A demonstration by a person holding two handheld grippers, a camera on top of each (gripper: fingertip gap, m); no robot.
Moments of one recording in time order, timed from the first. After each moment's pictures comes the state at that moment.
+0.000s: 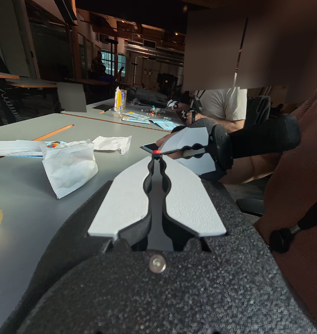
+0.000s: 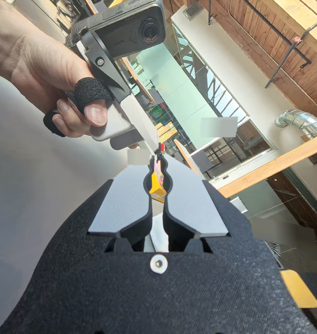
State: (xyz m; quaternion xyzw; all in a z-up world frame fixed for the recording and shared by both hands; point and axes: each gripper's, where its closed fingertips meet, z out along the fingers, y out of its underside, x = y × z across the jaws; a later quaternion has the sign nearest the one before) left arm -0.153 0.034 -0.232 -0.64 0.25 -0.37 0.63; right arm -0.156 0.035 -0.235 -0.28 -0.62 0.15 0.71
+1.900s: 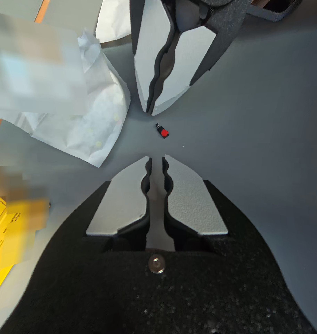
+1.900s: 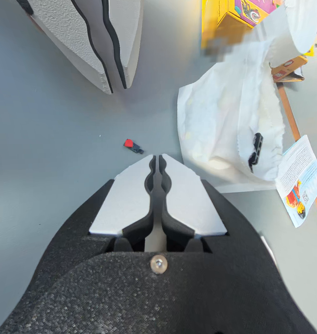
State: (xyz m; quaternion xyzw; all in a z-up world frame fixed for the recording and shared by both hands) left arm -0.145 0.141 -0.357 -0.81 0.41 -0.10 0.40; right arm -0.111 0.193 -0.372 -0.51 -0.77 0.17 0.33
